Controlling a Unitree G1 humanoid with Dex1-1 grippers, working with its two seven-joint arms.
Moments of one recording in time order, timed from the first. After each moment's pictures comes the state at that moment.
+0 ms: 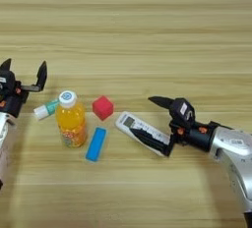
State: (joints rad) left arm -0.25 0.09 0.09 0.45 -0.13 -0.43 -0.20; right arm 0.03 -0.59 0.02 -0.08 0.34 0.11 0.97
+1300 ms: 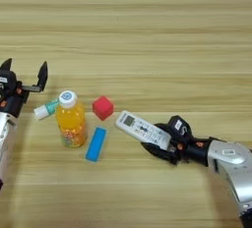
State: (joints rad) left arm -0.26 0.09 0.10 0.47 -0.12 -0.44 -0.20; right arm 0.01 -0.58 0.08 0.12 0.21 0.08 0.95
